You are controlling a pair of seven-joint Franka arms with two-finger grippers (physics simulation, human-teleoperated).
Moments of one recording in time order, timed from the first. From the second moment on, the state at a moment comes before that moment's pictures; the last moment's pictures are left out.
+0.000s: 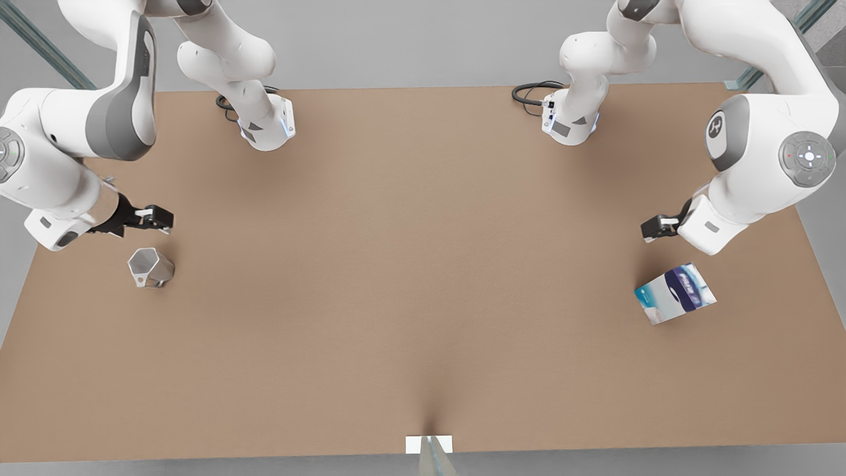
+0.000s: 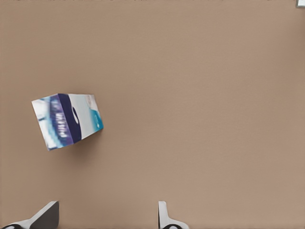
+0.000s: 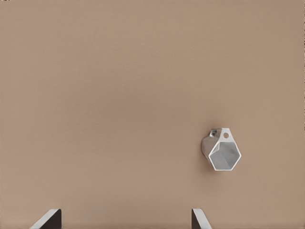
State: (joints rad) left arm -0.01 0.21 -0.07 -1.38 0.04 1.49 -0.11; right arm 0.02 0.12 -0.05 -1.48 -0.06 1.49 -0.10
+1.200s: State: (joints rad) left arm -0.02 0.30 -0.06 -1.34 0.05 1.56 -0.10; right arm -0.48 0.44 -0.04 -1.90 -0.07 2.01 0.04
